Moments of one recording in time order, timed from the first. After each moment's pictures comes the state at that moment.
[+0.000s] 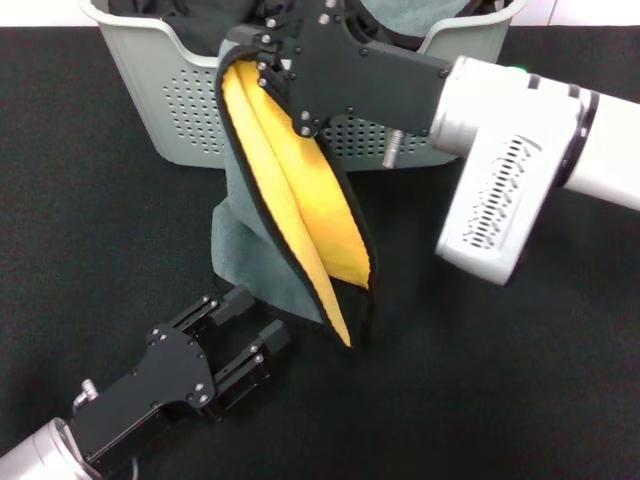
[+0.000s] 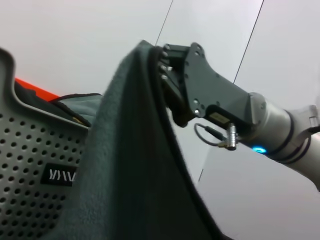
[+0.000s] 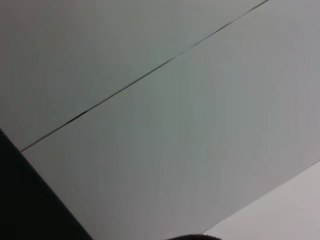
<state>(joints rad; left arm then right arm) -0.15 -2.11 1.35 0.06 0.94 1.71 -0.67 0.69 2.03 -1.98 -0.80 -0.51 -0.87 -0.07</state>
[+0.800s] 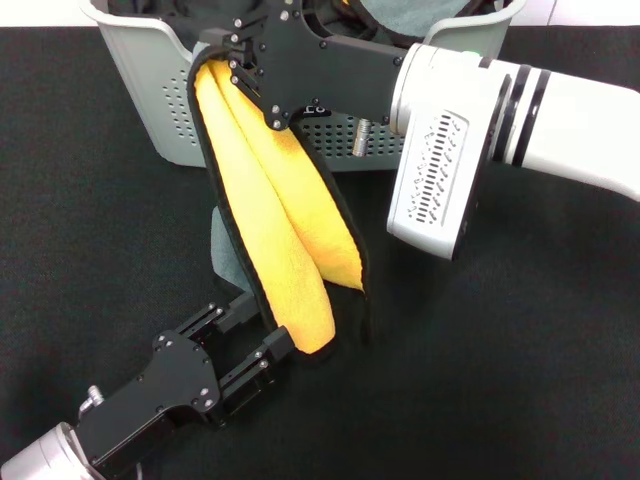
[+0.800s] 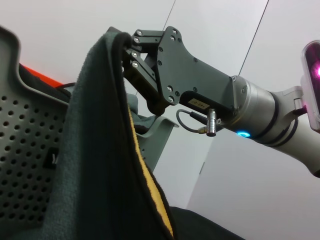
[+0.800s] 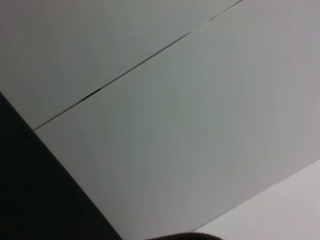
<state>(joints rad) -0.17 -2.11 1.35 0.02 0.95 1.70 -0.68 0.80 2.03 -2.06 -0.75 -0.43 -0.75 -0.08</state>
